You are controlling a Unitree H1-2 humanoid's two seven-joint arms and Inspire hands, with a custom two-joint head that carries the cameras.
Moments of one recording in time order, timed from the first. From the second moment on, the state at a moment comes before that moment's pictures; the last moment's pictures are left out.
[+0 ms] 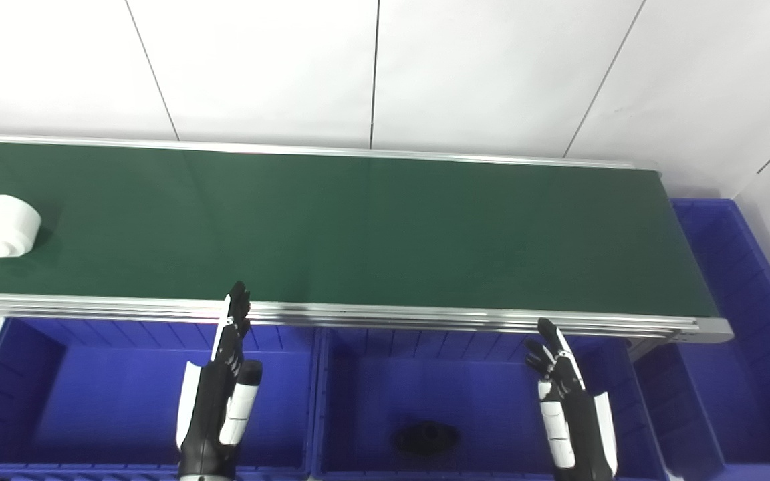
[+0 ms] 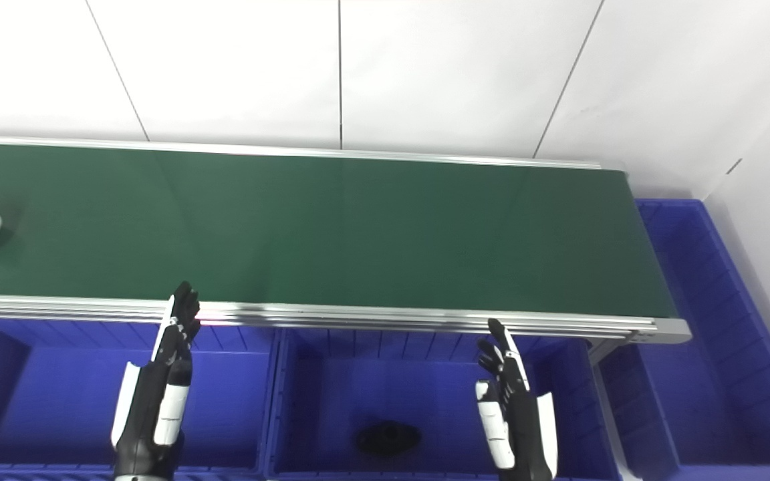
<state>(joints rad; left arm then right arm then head) 0.48 -0.08 -0.14 -0.23 0.18 -0.29 0.05 0.43 0.00 0.07 -0.07 -0.18 -0.40 -0.08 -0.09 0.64</state>
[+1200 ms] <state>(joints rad) 0.48 -0.09 -0.14 -0.23 0.17 -0.29 0.05 0.43 -0.01 0.07 -0.04 -0.16 -0.40 -0.09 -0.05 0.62</state>
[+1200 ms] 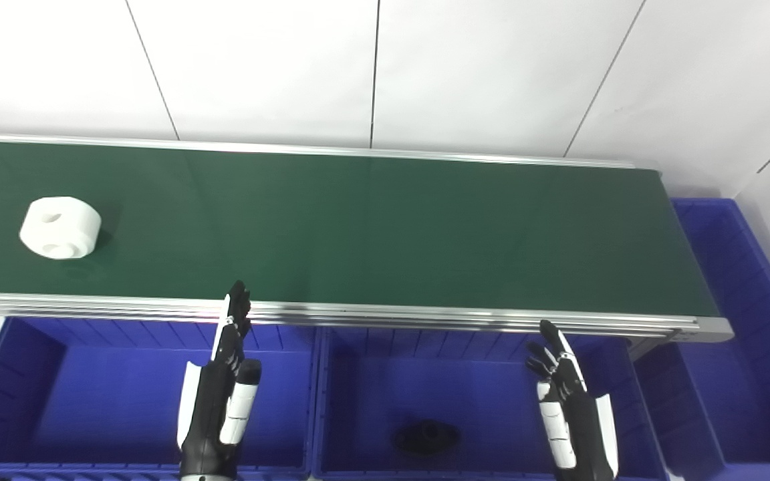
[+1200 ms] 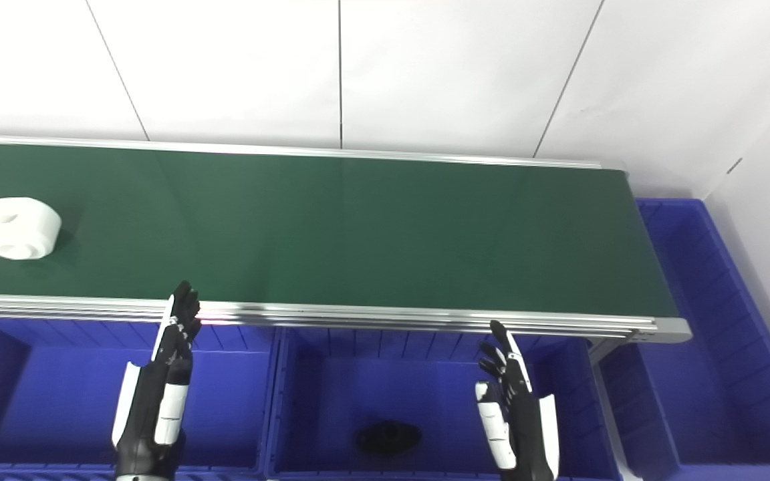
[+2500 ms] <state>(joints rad) 0.45 -0.12 -0.20 -0.15 0.39 -0.33 0.16 0.36 -0.09 0.00 0.11 0.02 -0.41 0.01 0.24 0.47</state>
